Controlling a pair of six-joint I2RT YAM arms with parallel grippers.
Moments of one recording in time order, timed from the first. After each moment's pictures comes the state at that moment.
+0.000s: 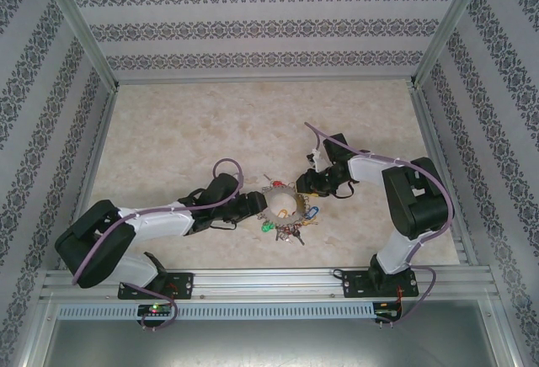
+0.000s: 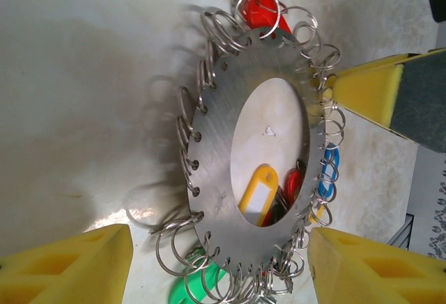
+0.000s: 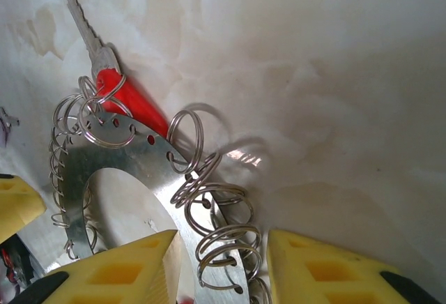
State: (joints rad) left arm -0.74 1.41 0.50 0.15 0.23 -1.11; right arm 0.31 1.73 0.86 -0.42 -0.64 0.31
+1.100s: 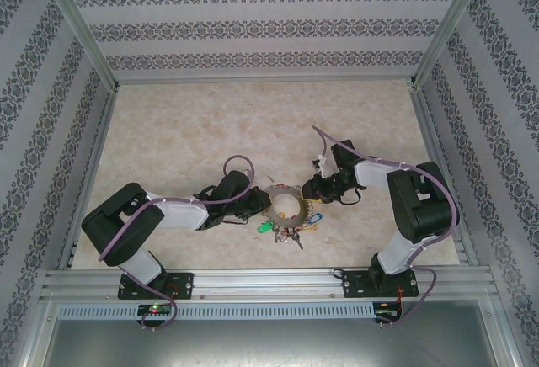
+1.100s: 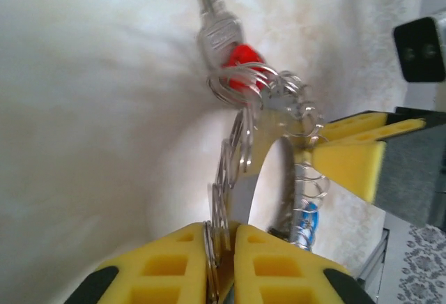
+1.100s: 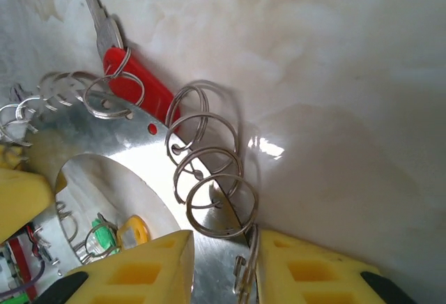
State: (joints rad) left arm -0.75 1.59 0.57 0.35 0.24 -1.16; right arm 0.25 1.68 0.77 -0.40 -0.73 0.29
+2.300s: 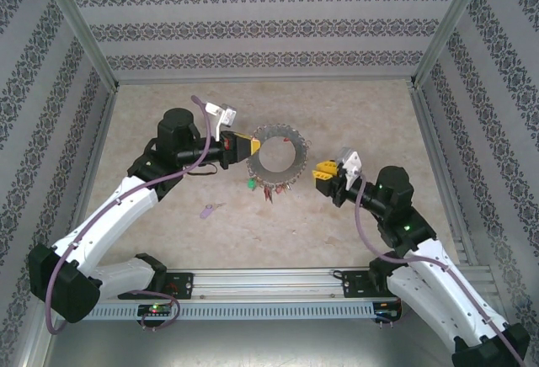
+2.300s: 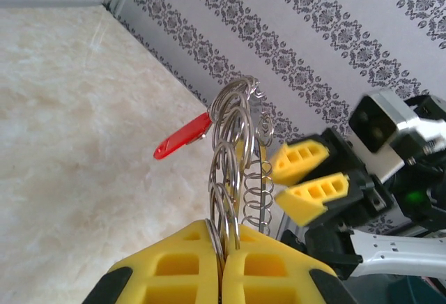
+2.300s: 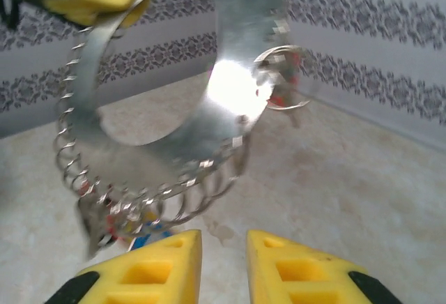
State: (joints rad) left arm -0.46 1.16 1.03 -0.15 0.70 -0.43; right arm 0.43 0.60 0.50 -0.06 -0.49 -0.07
